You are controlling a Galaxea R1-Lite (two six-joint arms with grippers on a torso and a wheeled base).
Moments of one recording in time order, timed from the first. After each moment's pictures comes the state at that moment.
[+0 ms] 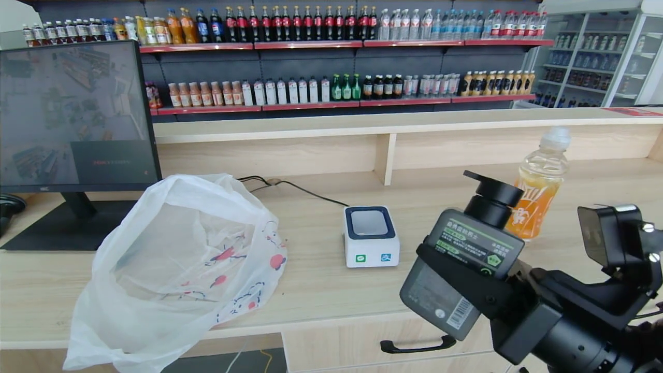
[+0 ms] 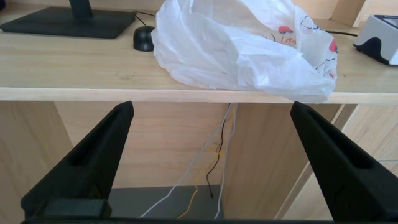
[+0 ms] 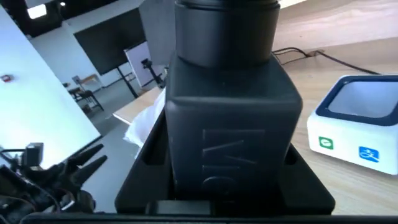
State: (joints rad) left arm 0.00 0.00 0.00 0.00 0.00 0.01; right arm 0.83 1.55 -0.23 -1.57 0.06 0.45
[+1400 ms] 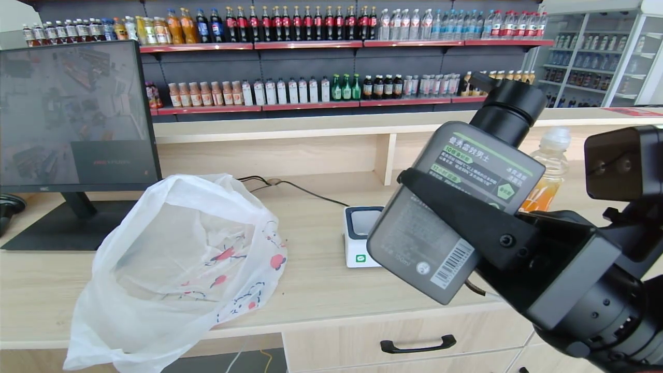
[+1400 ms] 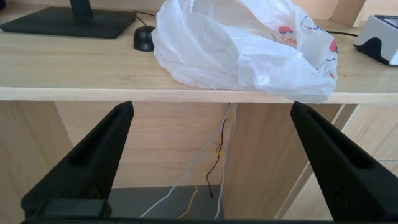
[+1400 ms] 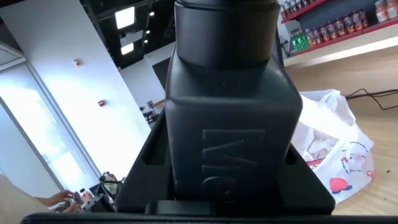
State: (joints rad) left arm 0.00 0.00 0.00 0.00 0.00 0.01; right arm 0.92 1.56 -0.46 -1.57 0.13 0.59
